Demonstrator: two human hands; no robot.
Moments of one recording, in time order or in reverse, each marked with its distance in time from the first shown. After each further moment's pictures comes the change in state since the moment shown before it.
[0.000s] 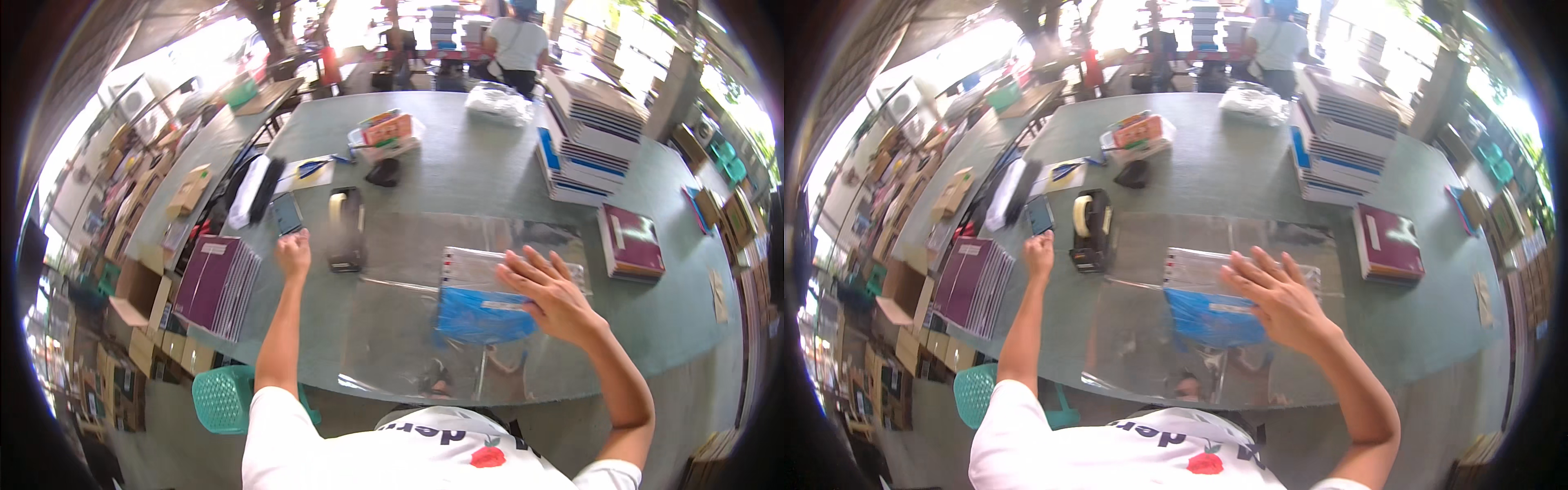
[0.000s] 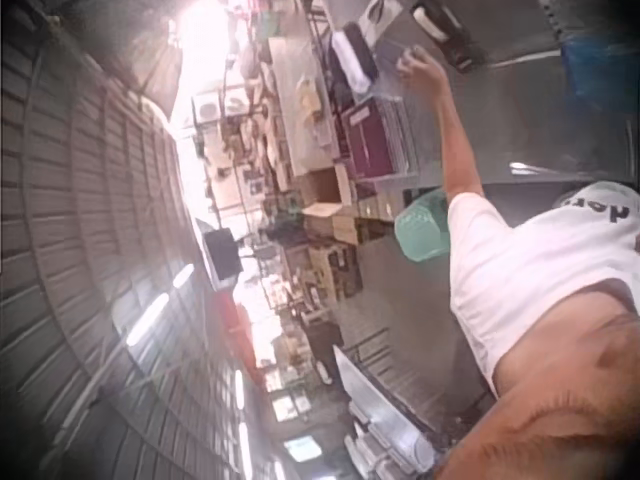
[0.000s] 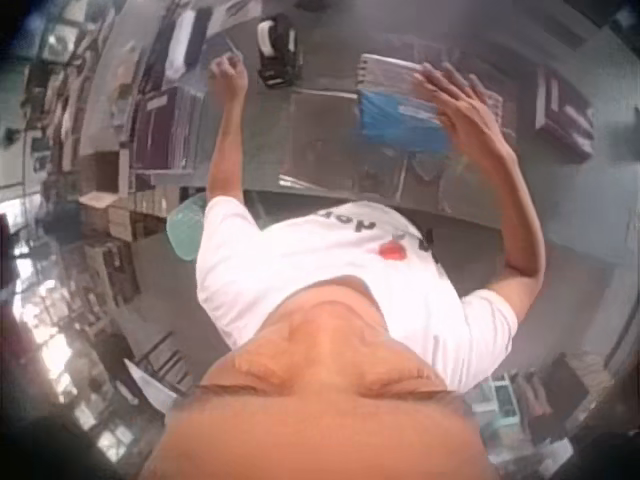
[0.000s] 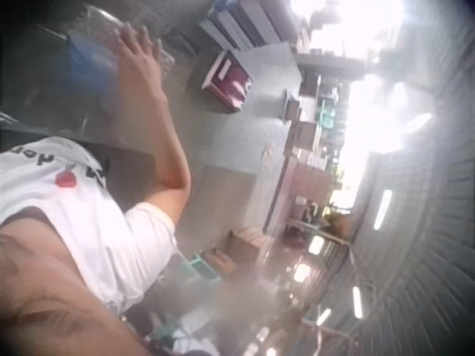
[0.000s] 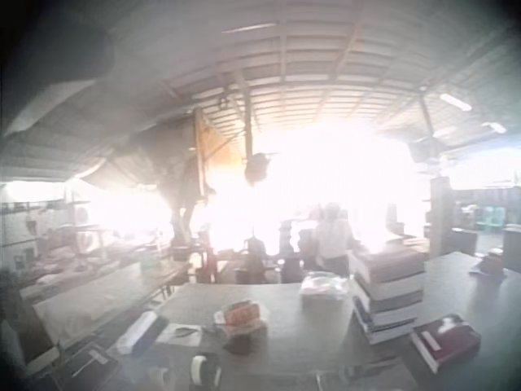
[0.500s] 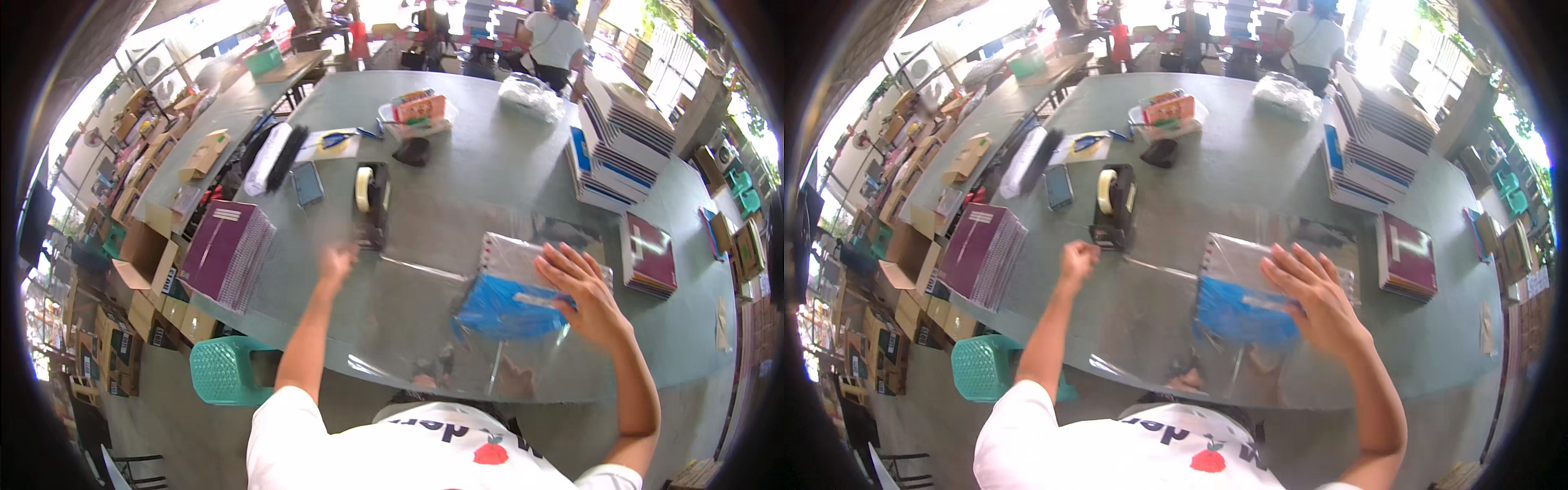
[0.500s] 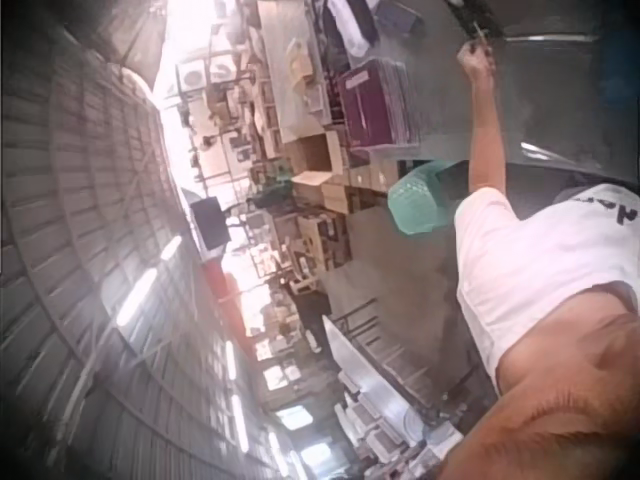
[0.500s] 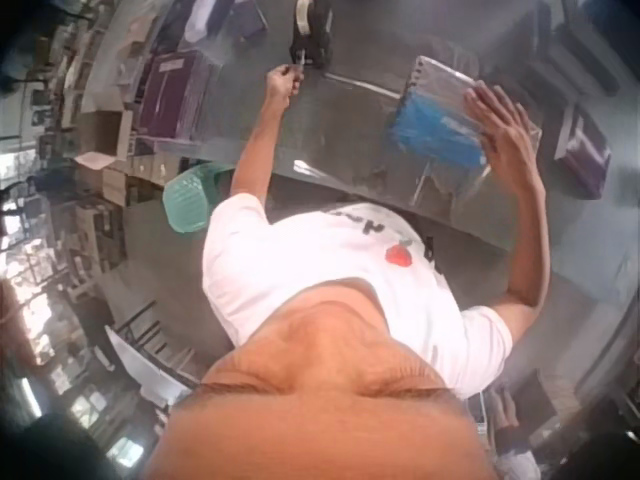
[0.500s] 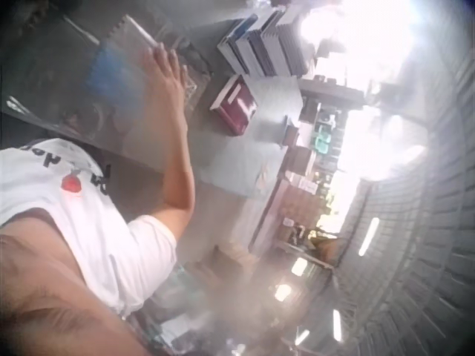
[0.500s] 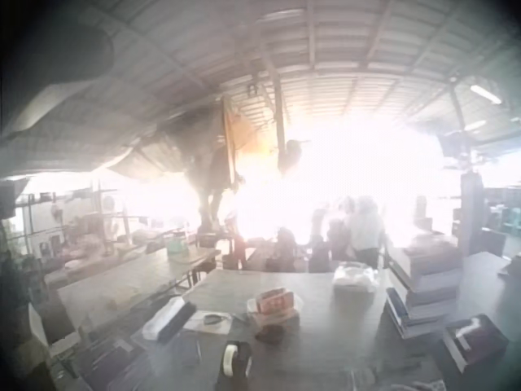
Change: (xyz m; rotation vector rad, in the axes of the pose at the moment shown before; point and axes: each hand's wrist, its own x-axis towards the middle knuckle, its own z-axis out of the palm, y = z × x) left_hand -0.087 -0.001 0.002 -0.309 -0.370 -0.088; right_hand -0.002 0.008 -0.011 0.092 -0.014 0.089
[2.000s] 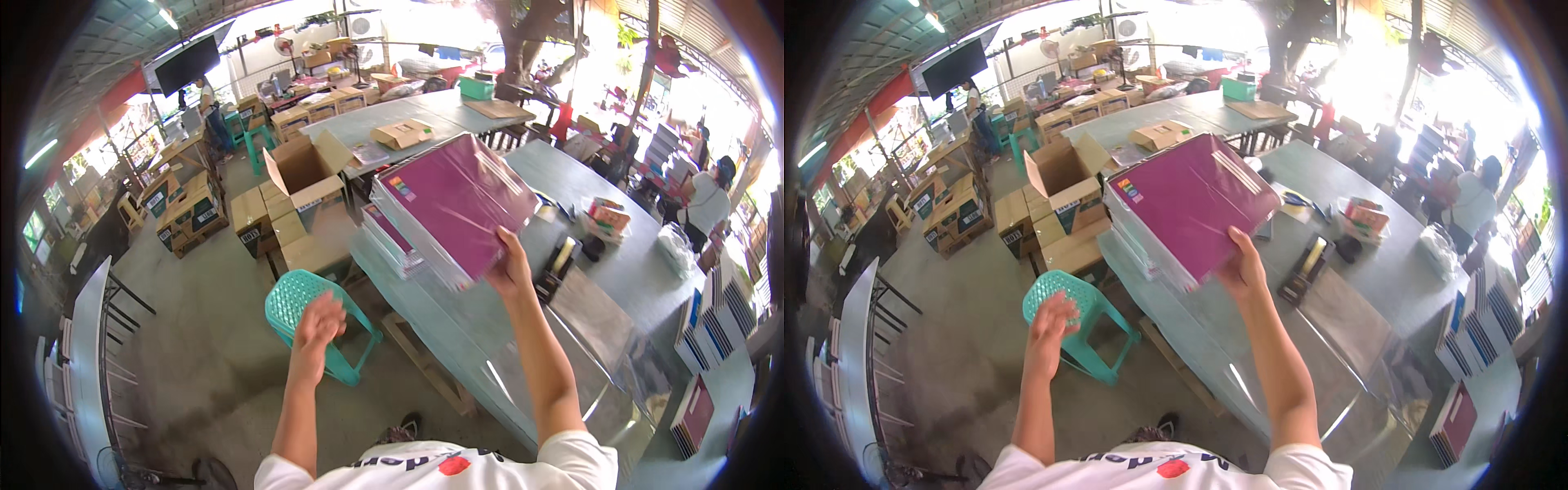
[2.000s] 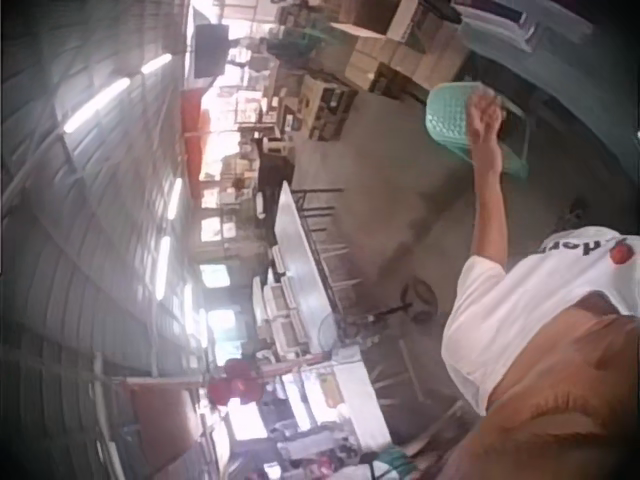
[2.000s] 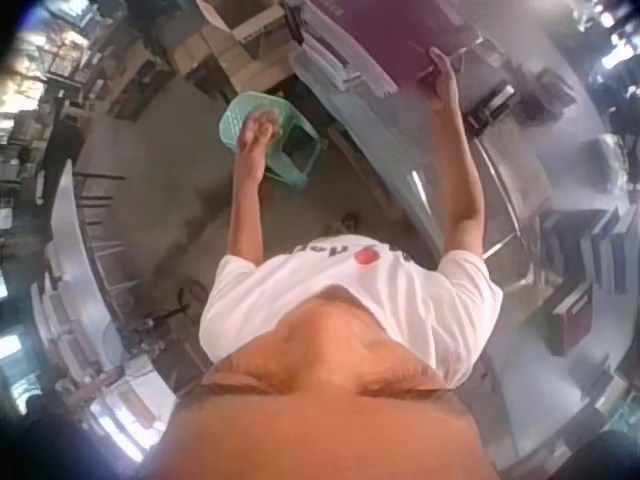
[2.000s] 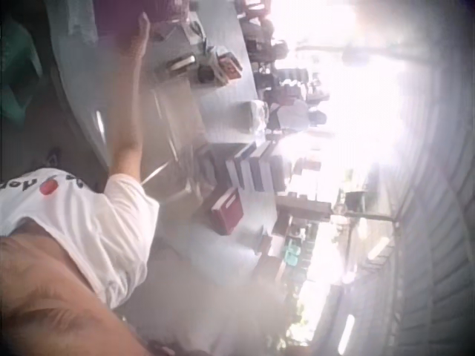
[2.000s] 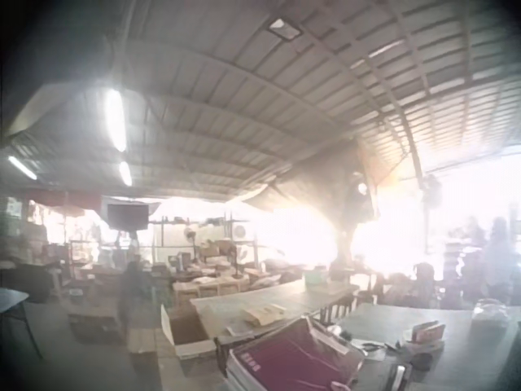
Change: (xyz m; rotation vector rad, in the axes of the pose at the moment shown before) left_hand -0.330 0.005 -0.277 -0.754 0.596 -0.070; right_hand 0.243 -0.315 0.169 2.300 -0.504 -0.022
